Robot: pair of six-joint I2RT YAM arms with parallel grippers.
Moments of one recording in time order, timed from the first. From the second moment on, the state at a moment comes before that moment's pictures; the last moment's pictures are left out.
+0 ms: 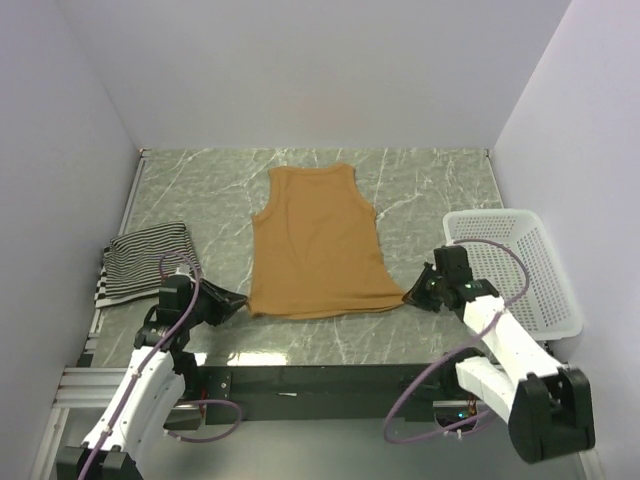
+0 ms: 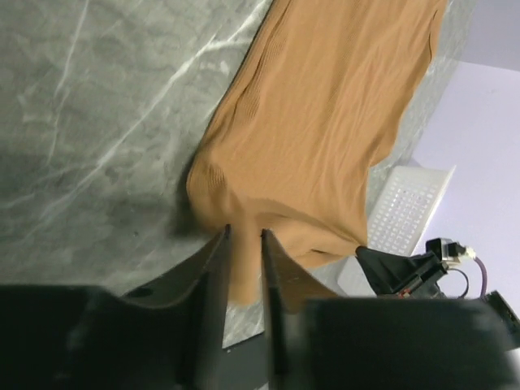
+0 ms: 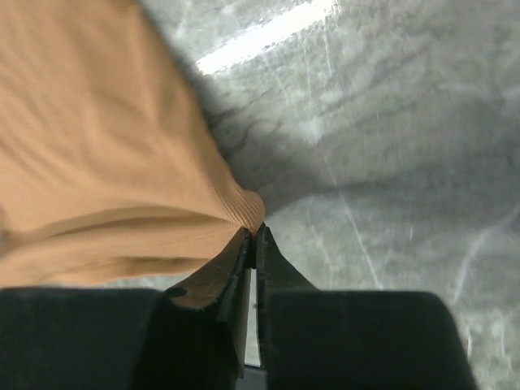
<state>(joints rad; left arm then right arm) -0.10 0.55 0.18 -0.31 0.35 -1.16 0.17 0.98 0.47 -0.51 -0.15 0.72</state>
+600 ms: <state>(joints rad) -0.10 0.86 0.51 -0.33 0.33 -0.99 0.61 0.85 0.62 -0.66 0.00 0.85</state>
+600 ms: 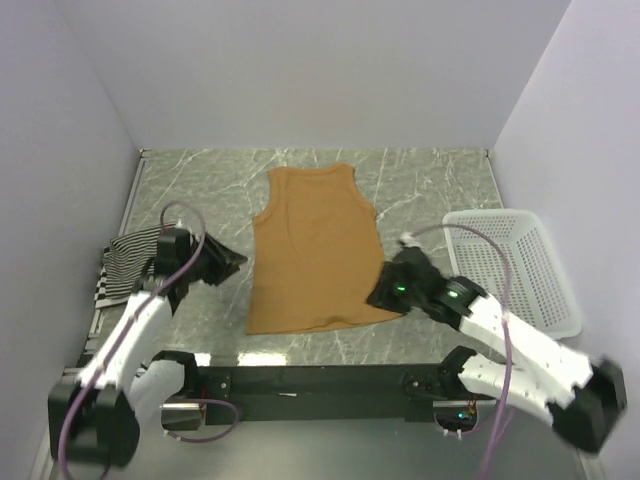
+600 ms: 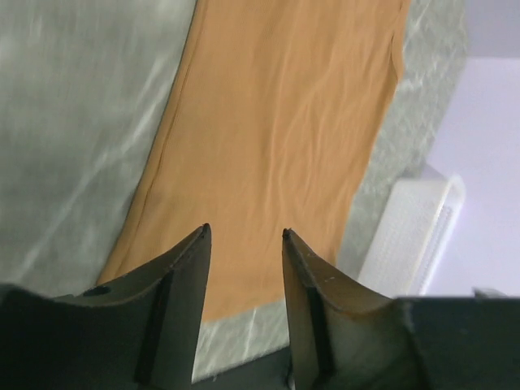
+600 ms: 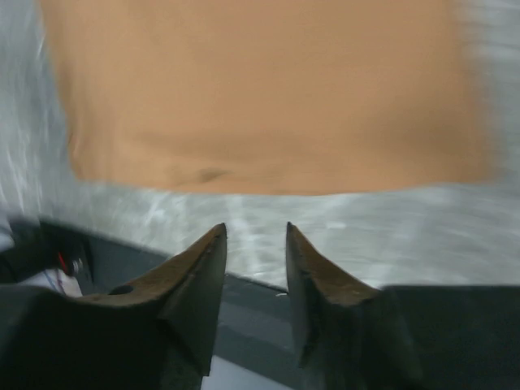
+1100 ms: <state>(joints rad) 0.03 1.28 1.17 -0.35 0.19 -0.75 1.27 1.92 1.48 -0.57 0.29 1.02</state>
